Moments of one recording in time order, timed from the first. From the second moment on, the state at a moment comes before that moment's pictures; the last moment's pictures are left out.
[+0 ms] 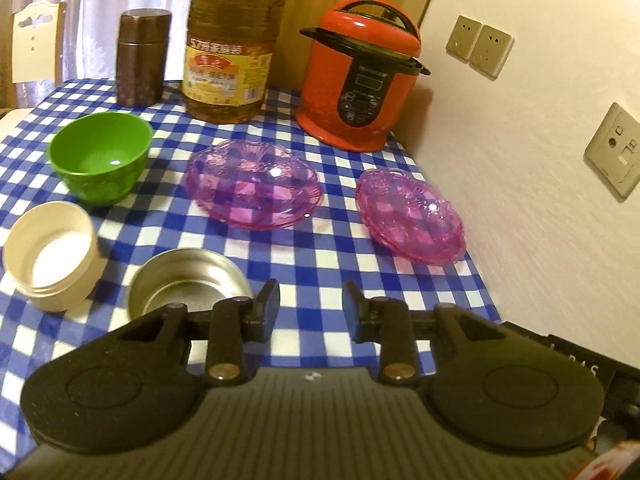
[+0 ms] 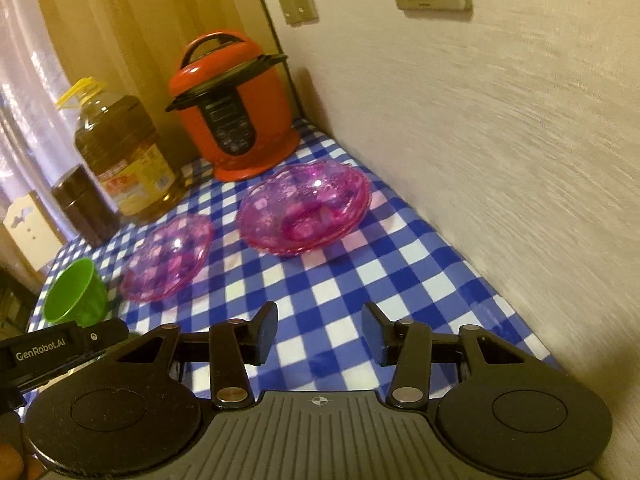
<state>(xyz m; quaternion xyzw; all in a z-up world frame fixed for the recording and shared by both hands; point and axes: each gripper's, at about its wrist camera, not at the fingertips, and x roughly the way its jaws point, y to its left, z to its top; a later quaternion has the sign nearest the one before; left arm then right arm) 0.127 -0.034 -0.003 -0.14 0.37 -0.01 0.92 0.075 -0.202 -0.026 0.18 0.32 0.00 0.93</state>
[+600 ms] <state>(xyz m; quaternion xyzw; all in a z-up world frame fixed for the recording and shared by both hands) 0.081 0.002 0.016 -0.15 0.36 0.02 0.92 0.051 -0.156 -0.004 0.14 0.32 0.04 0.93</state>
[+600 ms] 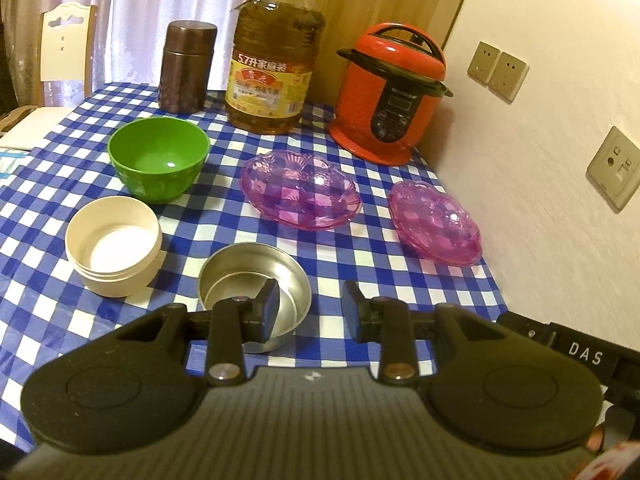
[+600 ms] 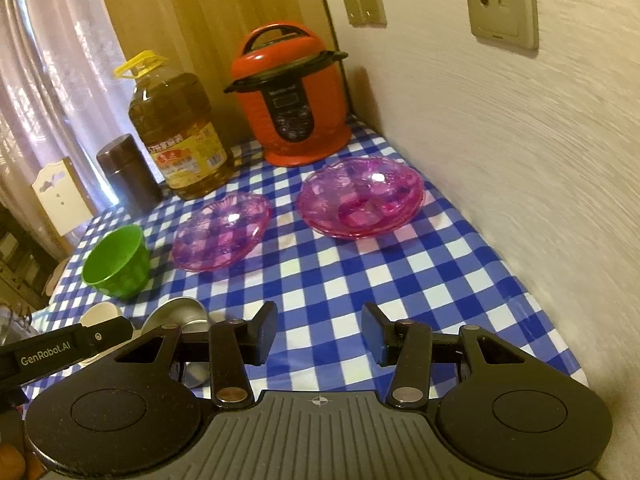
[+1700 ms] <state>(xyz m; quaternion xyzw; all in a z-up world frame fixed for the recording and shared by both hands) 0.215 0.066 -0.026 -0.18 0.37 0.04 0.91 0.181 -0.120 -0.027 0.18 0.32 0.09 0.92</state>
